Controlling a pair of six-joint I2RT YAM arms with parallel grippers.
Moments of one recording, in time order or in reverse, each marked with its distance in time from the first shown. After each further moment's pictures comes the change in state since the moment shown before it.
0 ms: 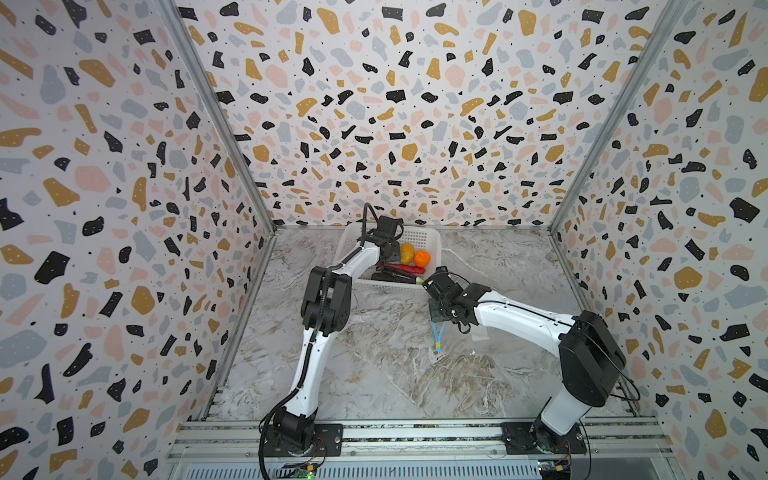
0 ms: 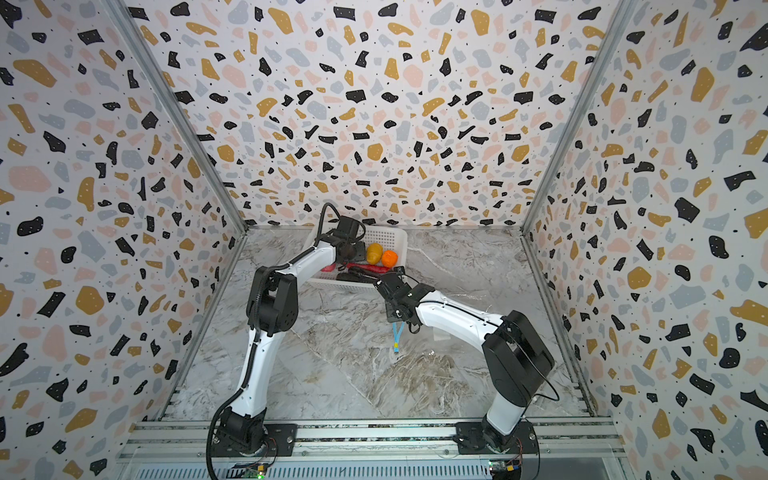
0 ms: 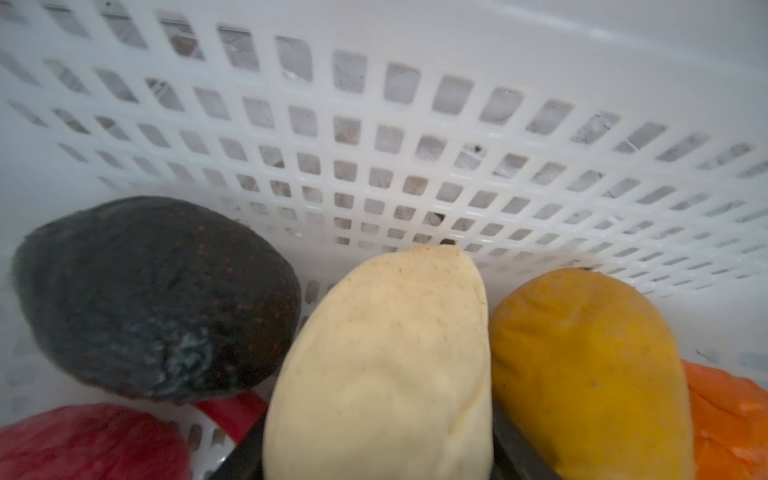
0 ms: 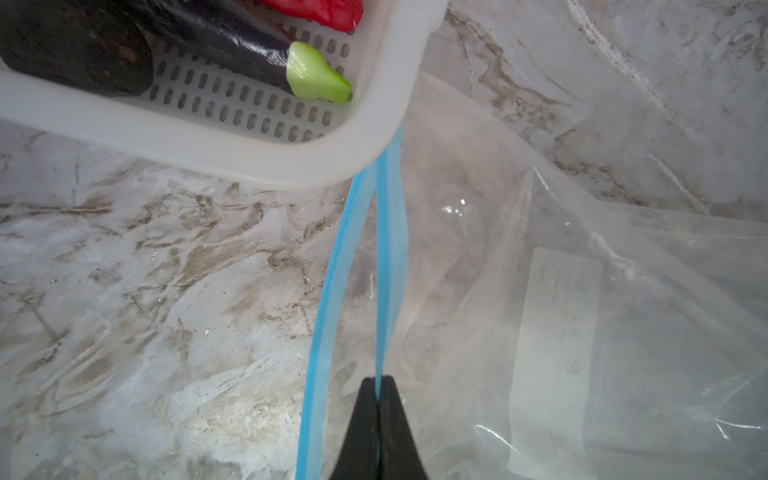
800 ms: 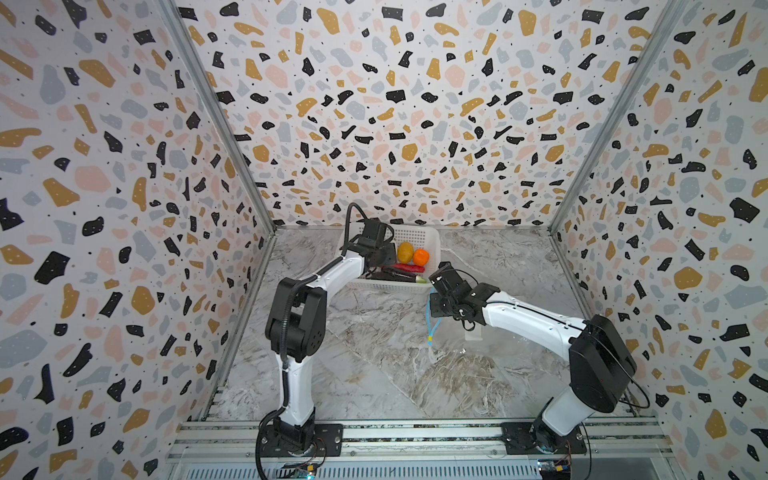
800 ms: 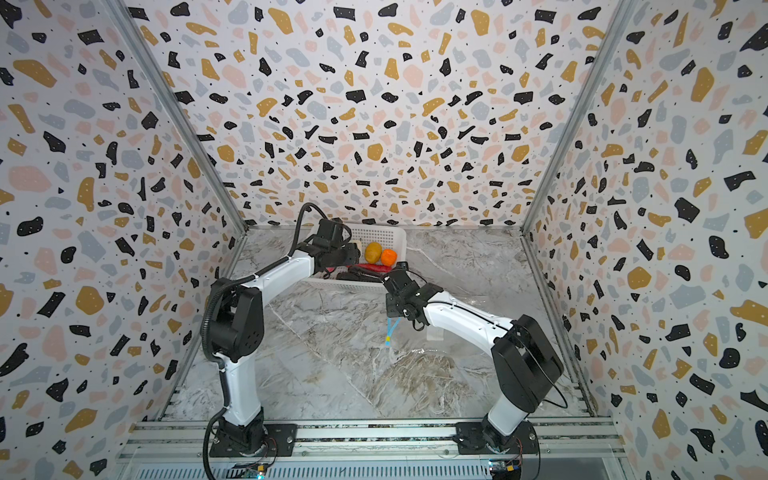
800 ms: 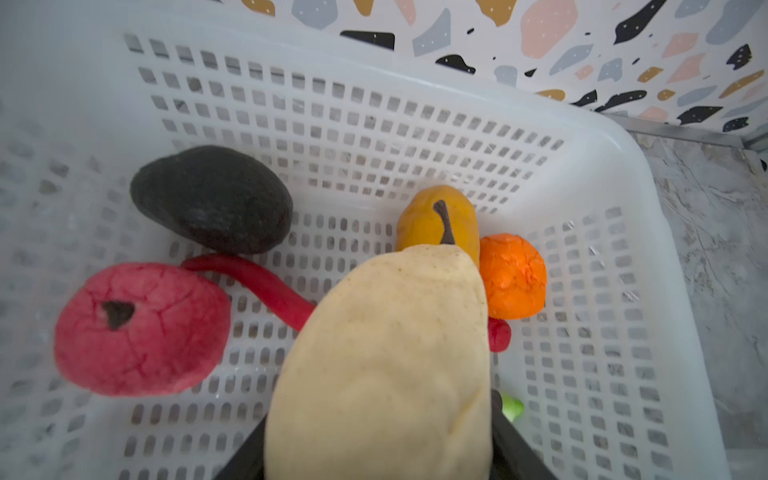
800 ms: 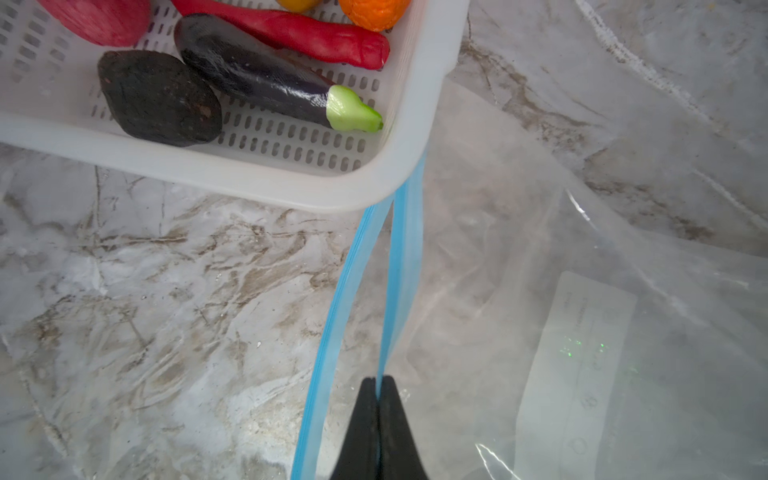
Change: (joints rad) left arm -0.016 -0.457 -0.530 0.207 0.155 -0.023; right arm -0.047 -0.065 -0.048 0.112 -0.103 0.000
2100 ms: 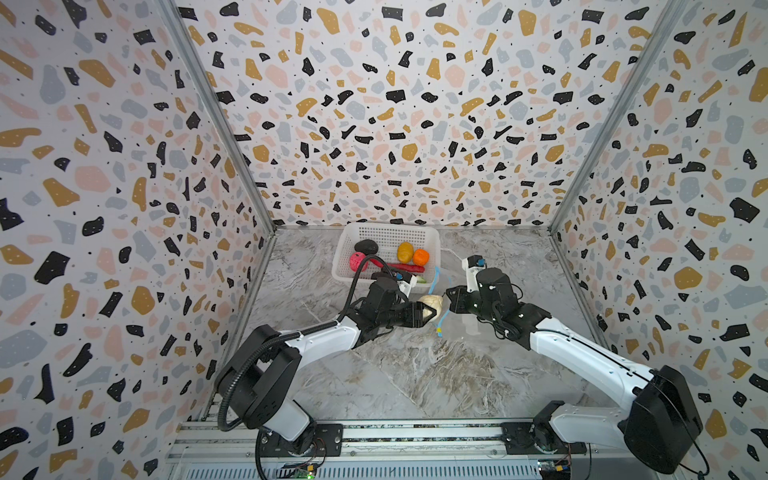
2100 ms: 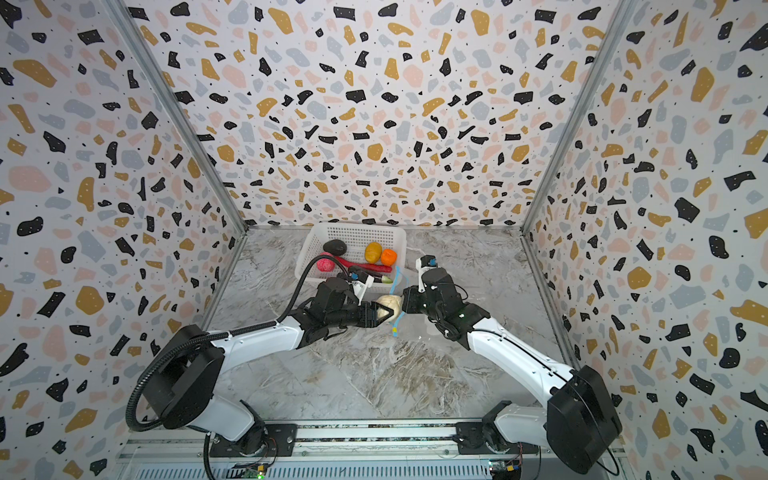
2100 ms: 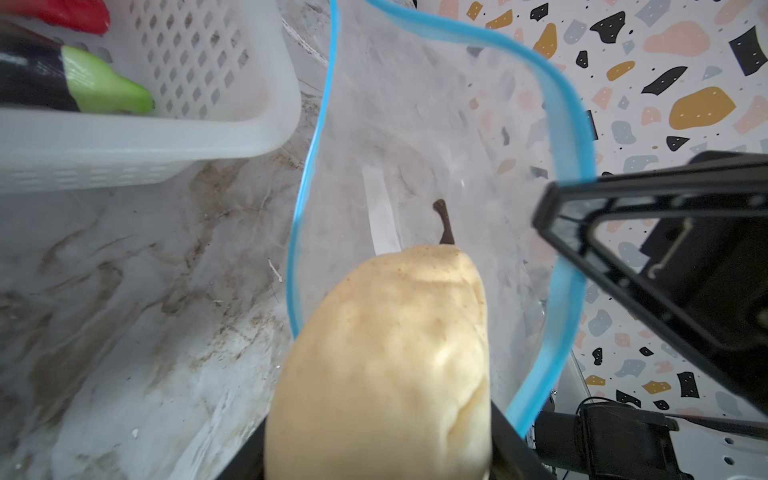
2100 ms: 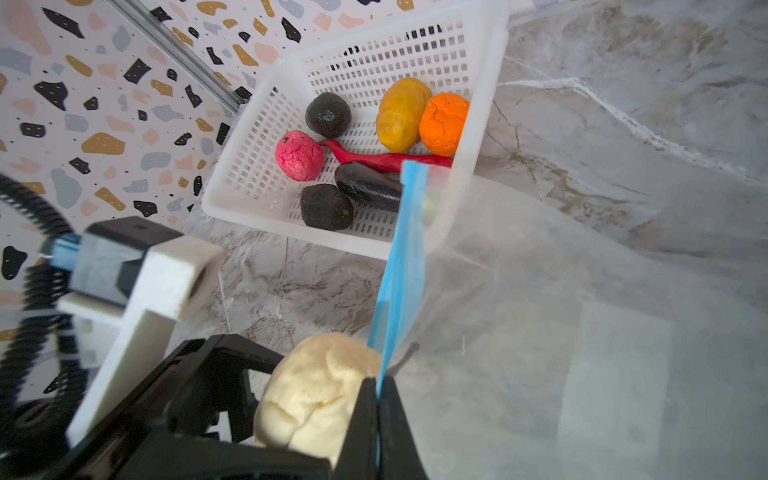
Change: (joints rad) left arm -0.273 -0.416 -0.710 0.531 0.414 -0.203; right arm -0.128 -0.404 -0.328 0.367 -0.271 -0.013
